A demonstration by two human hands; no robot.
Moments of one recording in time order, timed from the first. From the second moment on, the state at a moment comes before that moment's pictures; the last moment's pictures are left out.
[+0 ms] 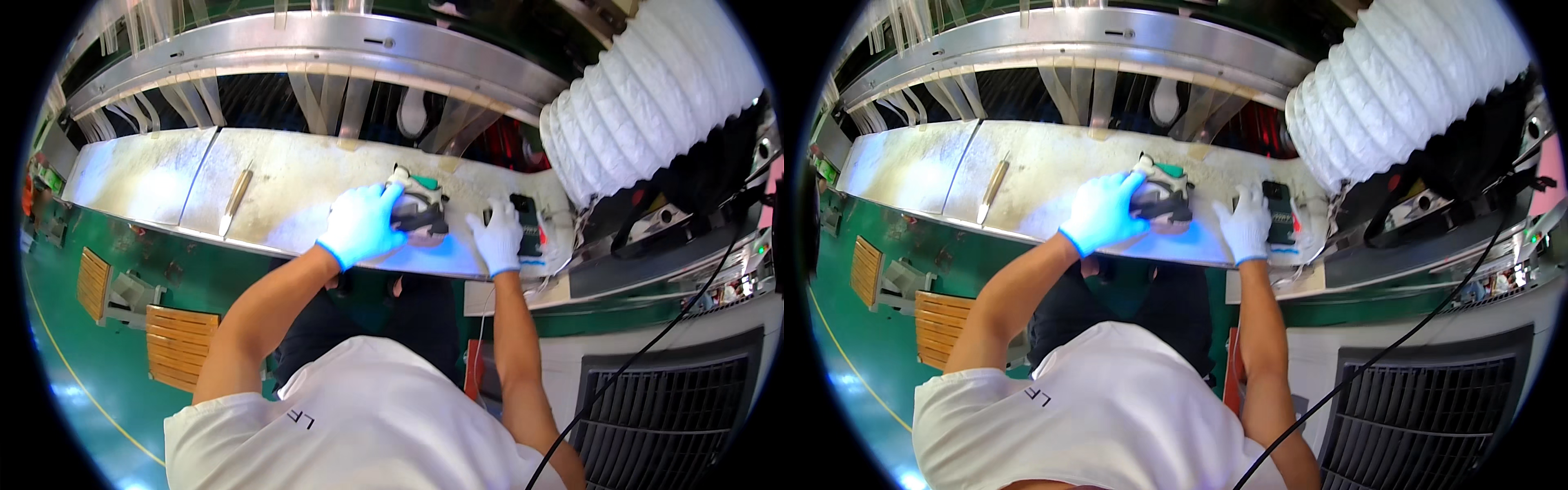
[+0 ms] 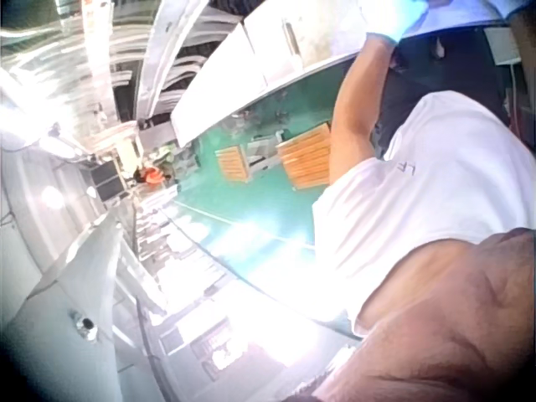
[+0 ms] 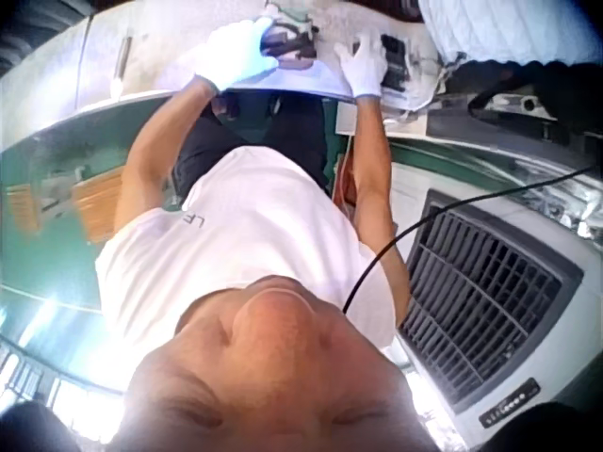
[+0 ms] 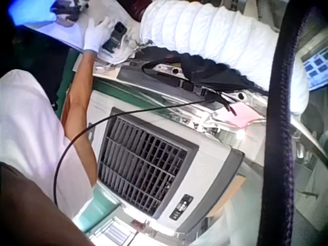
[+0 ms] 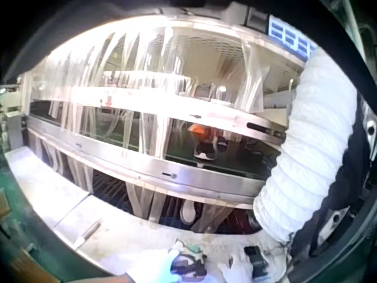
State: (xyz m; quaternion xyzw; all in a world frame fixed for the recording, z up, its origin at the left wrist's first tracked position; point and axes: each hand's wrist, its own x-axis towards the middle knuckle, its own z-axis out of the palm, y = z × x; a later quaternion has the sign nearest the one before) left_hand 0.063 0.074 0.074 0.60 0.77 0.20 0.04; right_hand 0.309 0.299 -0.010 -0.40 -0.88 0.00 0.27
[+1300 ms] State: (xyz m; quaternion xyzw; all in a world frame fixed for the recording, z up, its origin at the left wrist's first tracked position) left_hand 0.006 0.027 0.000 0.57 0.77 0.29 0.03; right_hand 0.014 0.498 0.449 -0.28 -0.78 -0.16 0.53
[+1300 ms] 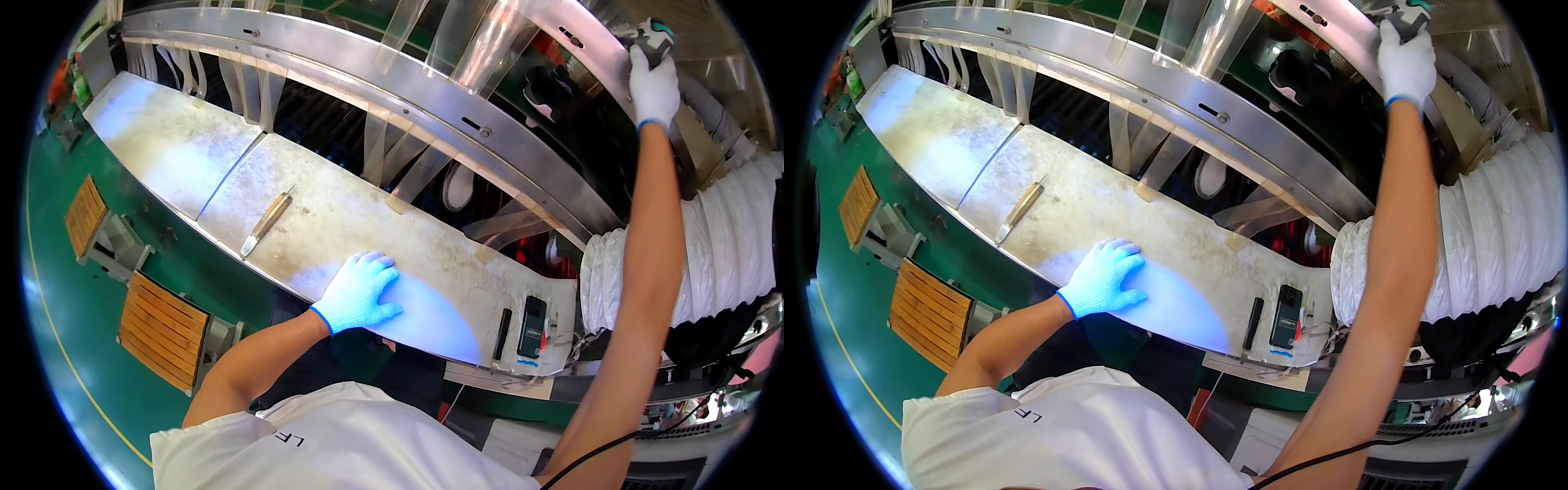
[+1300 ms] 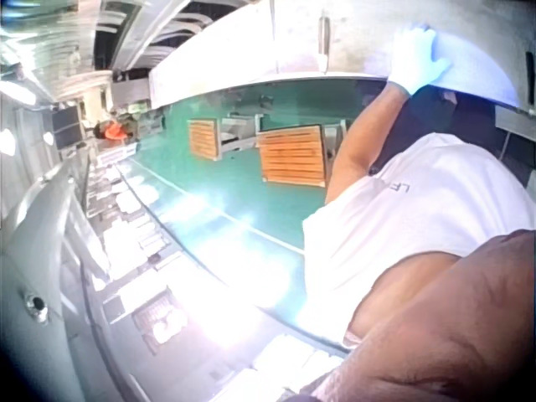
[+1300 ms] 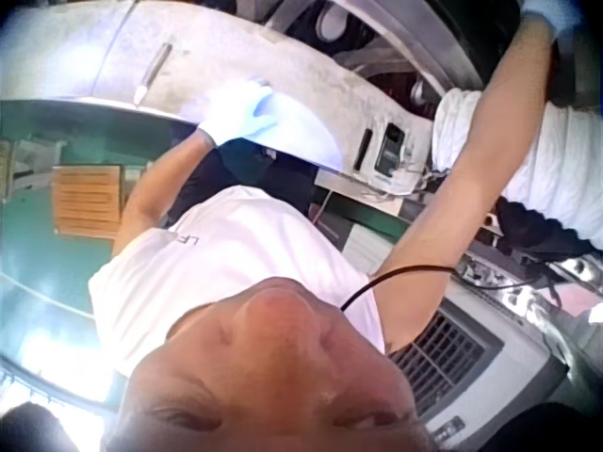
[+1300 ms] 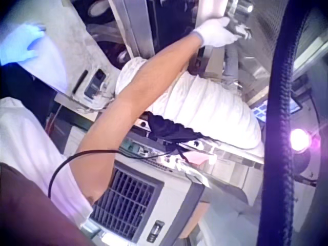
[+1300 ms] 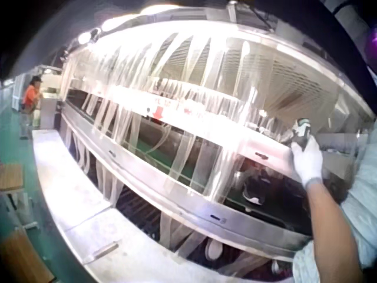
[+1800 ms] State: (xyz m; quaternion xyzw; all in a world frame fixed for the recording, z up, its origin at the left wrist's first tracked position) left_hand 0.007 0.035 0.003 0.59 0.75 0.30 0.03; right_hand -0.047 0.511 0.278 -0.20 -0.93 0.01 0.29
